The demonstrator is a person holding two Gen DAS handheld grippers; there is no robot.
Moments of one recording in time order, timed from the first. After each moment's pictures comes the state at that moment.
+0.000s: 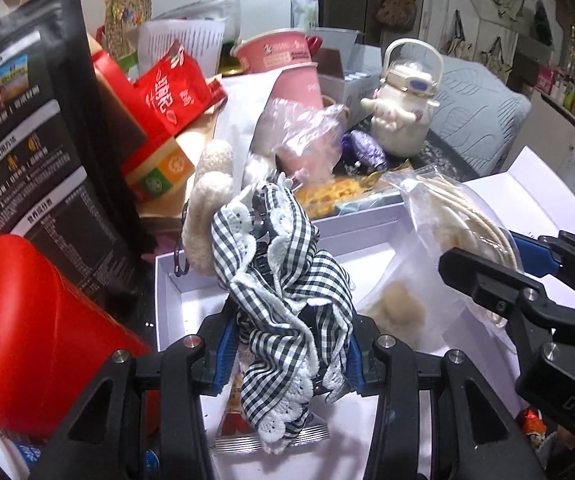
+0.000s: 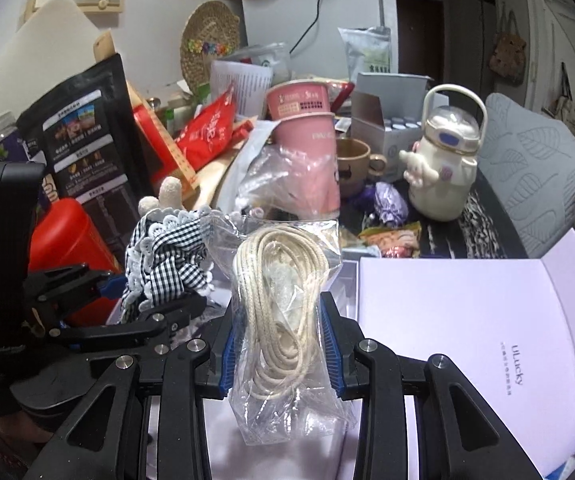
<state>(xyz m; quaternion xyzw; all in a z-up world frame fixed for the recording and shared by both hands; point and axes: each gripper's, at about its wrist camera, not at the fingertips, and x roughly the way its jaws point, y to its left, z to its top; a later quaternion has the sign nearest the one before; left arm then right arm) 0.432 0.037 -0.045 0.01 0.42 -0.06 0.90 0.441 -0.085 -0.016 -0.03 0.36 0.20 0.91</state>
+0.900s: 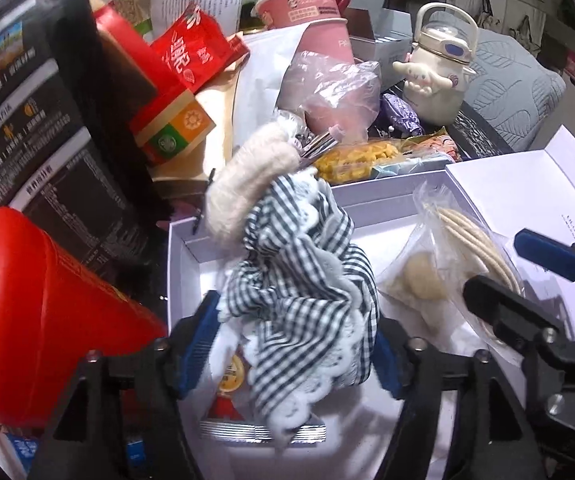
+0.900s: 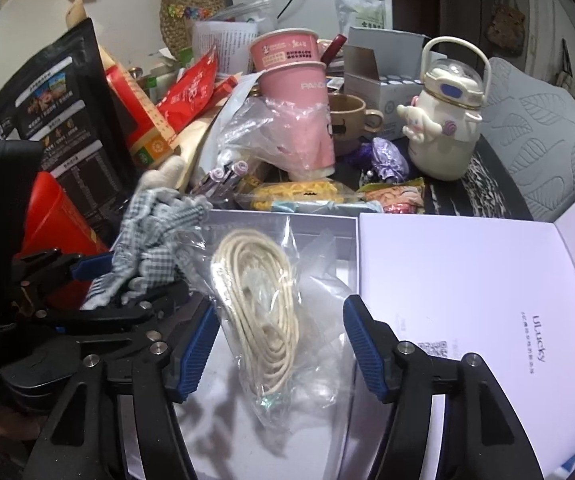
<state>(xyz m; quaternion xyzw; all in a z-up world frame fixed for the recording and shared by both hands) 0.440 0.039 -0.059 0.03 0.47 -0.01 0.88 0.451 -0.088 -0.042 -0.03 0.41 0.18 0.89</state>
